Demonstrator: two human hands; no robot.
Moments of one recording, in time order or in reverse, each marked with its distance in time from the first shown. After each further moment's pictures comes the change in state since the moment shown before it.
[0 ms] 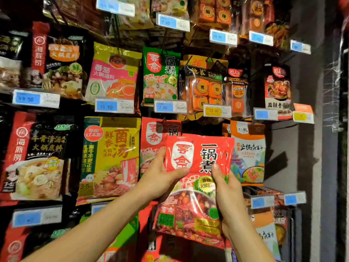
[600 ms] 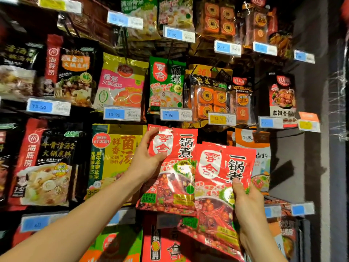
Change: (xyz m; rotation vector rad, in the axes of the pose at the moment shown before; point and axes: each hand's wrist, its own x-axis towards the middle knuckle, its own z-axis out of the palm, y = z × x) left_hand 0.027 0.015 -0.047 -0.024 0.282 0.226; right_hand 0.008 0.002 -0.019 -0.032 0.195 0.050
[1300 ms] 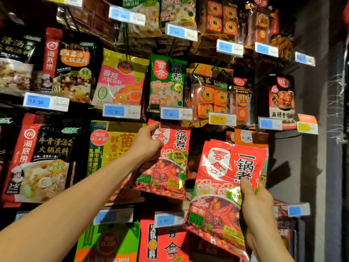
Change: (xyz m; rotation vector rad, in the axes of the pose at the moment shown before) left_hand 0.054 0.003 -0.002 0.296 -0.048 -0.093; right_hand 0.013 -0.002 -0.019 -0.010 0.004 -0.025
